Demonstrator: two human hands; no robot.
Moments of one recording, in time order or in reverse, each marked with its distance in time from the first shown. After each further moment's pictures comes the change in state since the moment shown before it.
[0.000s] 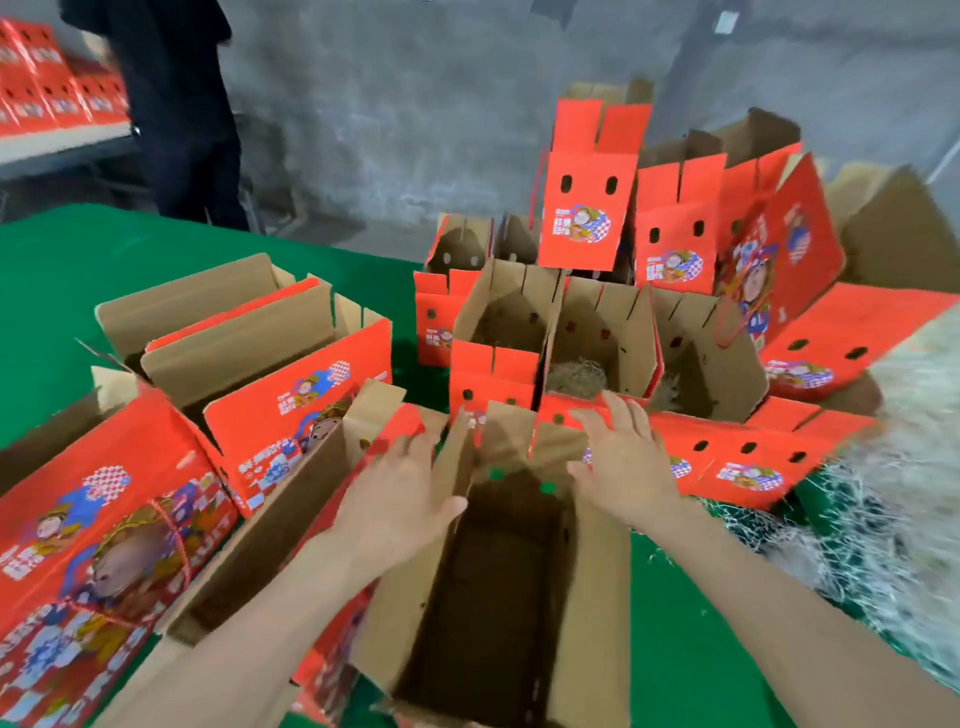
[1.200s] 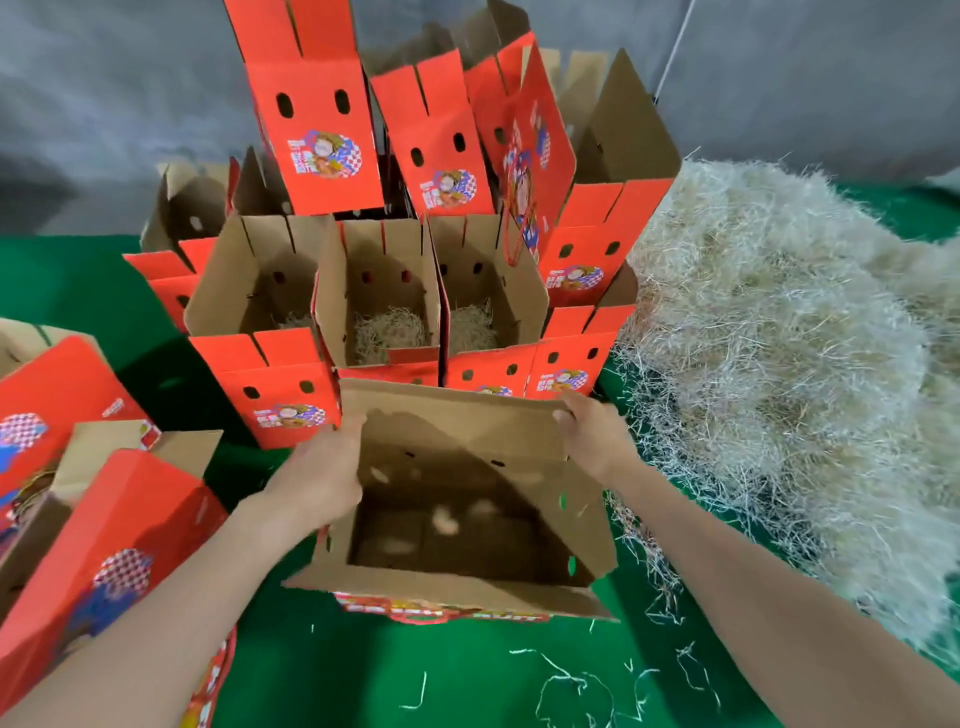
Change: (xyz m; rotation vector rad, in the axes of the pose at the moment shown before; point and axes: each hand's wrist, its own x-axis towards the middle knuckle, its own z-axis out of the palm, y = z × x) left_hand 0.088 0.105 0.084 0.139 -0.390 0.203; right_hand -0.049 0.182 0.025 0.340 0.066 0.480
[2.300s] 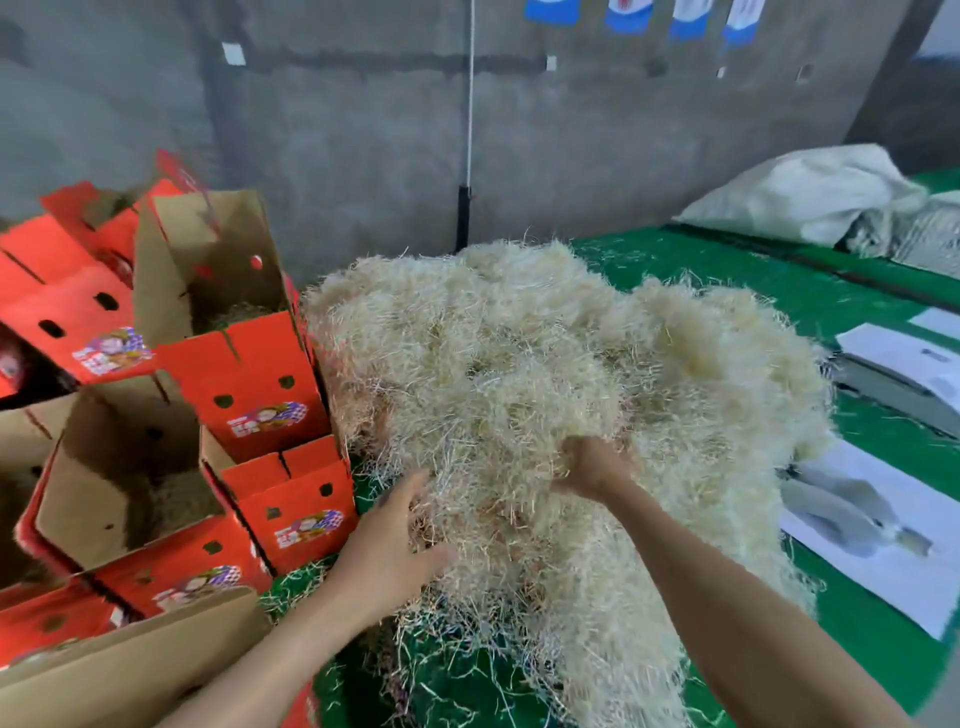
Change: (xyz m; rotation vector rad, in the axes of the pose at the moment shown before) left_hand 0.063 0.406 0.059 -0.439 -0.045 0.420; right_hand 0.064 0.349 -0.187 -0.021 0.047 0.378
